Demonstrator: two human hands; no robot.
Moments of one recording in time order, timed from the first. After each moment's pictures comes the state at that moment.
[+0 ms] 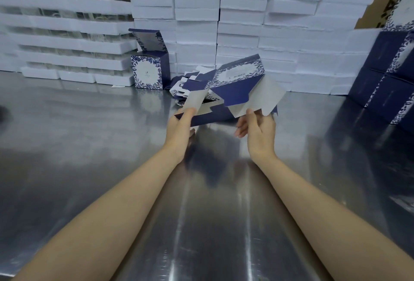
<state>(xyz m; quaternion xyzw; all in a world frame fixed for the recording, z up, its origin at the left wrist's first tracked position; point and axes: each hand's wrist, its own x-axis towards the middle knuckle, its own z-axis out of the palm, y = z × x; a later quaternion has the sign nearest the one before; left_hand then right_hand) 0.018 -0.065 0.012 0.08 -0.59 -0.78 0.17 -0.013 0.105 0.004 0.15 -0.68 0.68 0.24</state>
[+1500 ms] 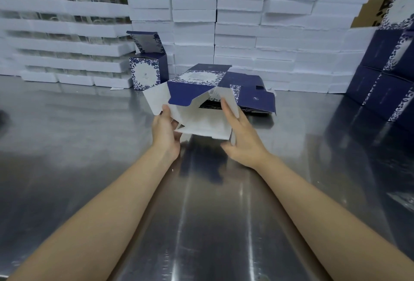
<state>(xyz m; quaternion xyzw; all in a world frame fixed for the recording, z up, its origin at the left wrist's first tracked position) 0.013 -0.082 0.018 0.12 -0.44 -0.86 0.20 -0.003 0.107 0.002 0.38 -0.83 0.34 0.22</state>
